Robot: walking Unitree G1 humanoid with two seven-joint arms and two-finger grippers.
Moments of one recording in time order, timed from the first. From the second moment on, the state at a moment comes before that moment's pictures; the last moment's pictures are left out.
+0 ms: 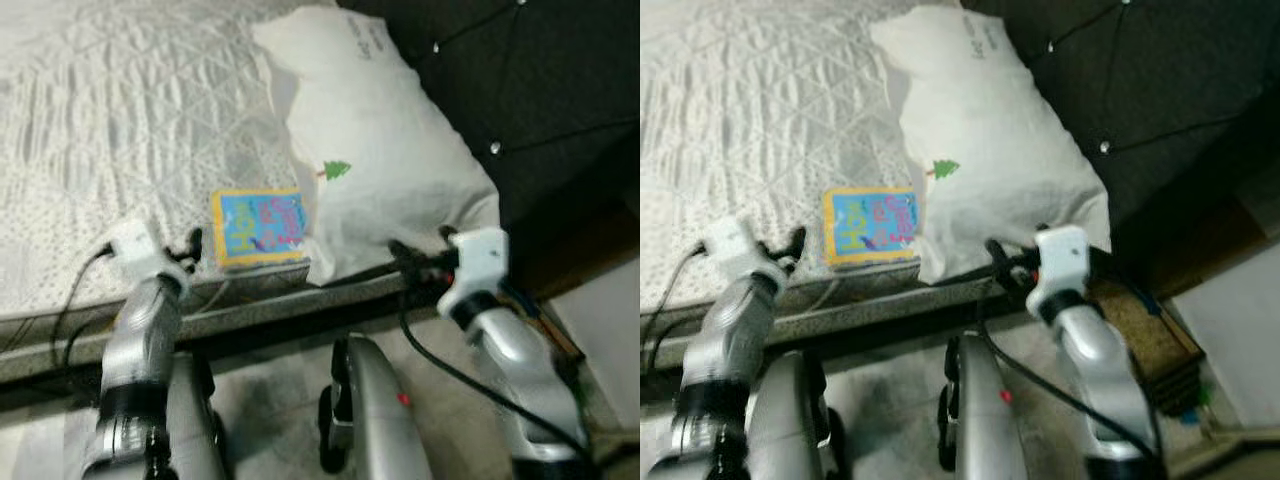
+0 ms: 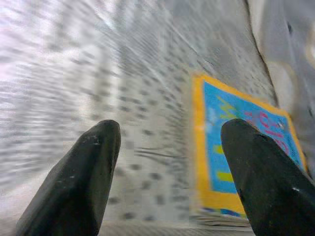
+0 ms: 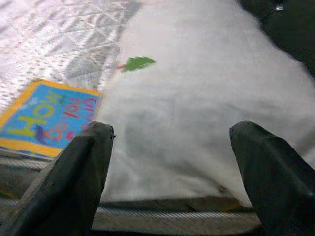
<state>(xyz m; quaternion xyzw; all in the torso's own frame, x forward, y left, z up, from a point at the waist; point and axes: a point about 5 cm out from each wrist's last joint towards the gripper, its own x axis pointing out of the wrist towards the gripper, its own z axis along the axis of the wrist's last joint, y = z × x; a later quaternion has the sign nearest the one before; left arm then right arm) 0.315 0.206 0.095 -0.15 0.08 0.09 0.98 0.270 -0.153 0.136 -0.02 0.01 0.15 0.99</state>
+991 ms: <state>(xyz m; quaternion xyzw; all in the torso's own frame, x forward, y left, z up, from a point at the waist) 0.245 0.189 0.118 0.07 0.00 0.06 1.00 0.313 -0.115 0.130 0.05 -0.03 0.15 0.99</state>
